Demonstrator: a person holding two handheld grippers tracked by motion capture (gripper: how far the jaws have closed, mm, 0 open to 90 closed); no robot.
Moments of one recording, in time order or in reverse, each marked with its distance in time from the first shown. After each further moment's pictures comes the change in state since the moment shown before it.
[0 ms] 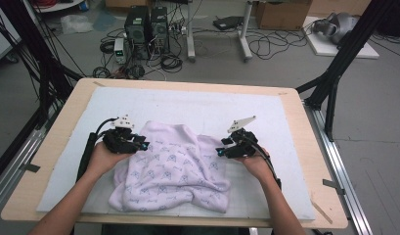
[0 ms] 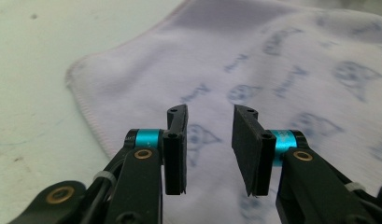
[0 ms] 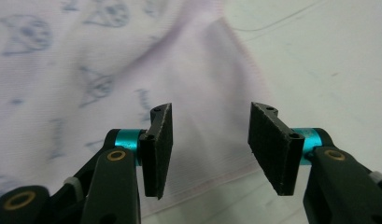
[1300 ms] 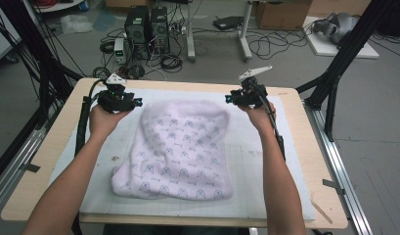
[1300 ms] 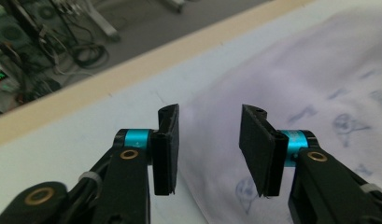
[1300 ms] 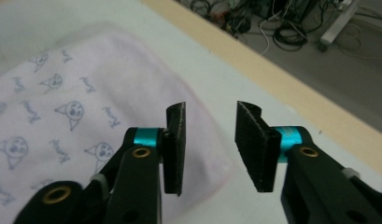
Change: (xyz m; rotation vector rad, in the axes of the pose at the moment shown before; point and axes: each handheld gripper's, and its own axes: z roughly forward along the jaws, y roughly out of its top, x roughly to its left) left arm 0.044 0.072 -0.023 -0.113 0.264 -0.067; right arm -0.075 0.093 -0.048 -0.126 -0.199 0.084
